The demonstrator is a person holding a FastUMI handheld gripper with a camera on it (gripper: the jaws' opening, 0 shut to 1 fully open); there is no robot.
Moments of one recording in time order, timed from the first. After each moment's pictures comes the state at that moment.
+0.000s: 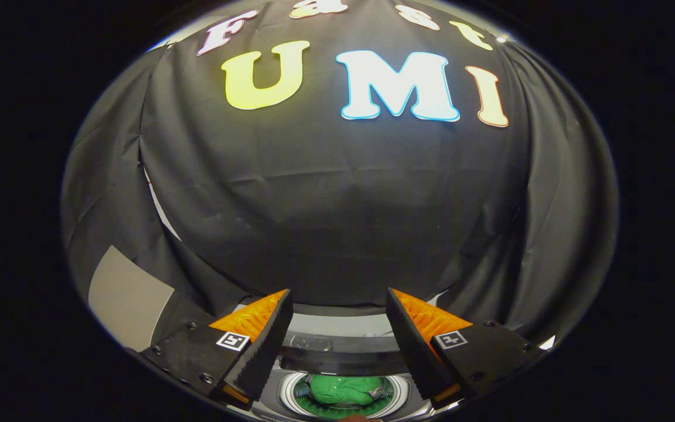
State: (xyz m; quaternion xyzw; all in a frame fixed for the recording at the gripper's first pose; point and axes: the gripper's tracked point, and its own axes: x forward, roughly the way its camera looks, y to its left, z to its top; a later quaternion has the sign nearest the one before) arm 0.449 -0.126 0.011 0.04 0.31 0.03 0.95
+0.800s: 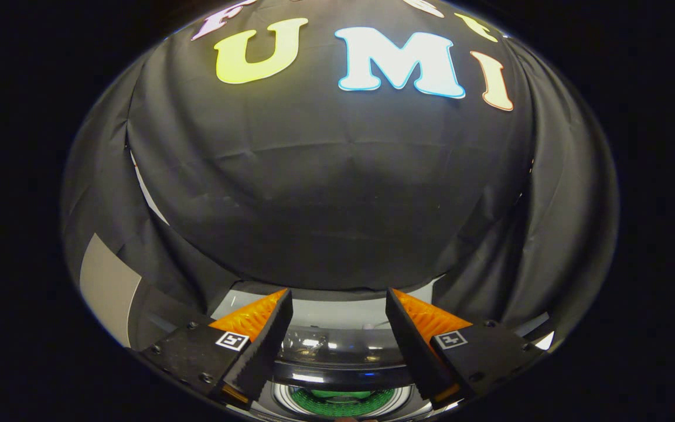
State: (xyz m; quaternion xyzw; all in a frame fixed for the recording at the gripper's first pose) arm 0.456 -0.121 -0.038 0.03 0.37 0.01 0.93
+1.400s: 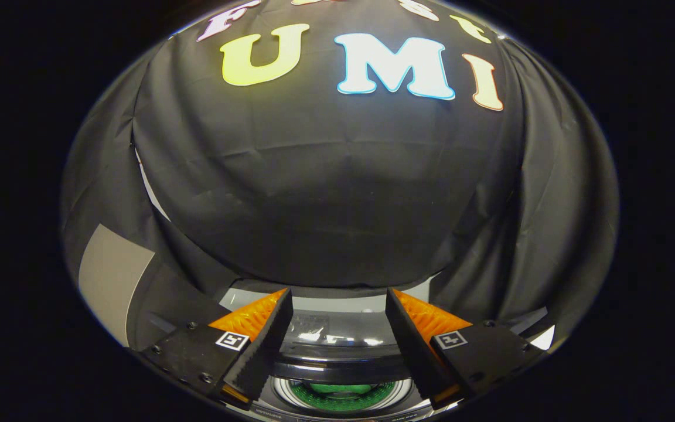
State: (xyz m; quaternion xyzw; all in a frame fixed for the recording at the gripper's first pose) arm 0.408 -0.122 -0.035 0.03 0.36 0.01 0.93
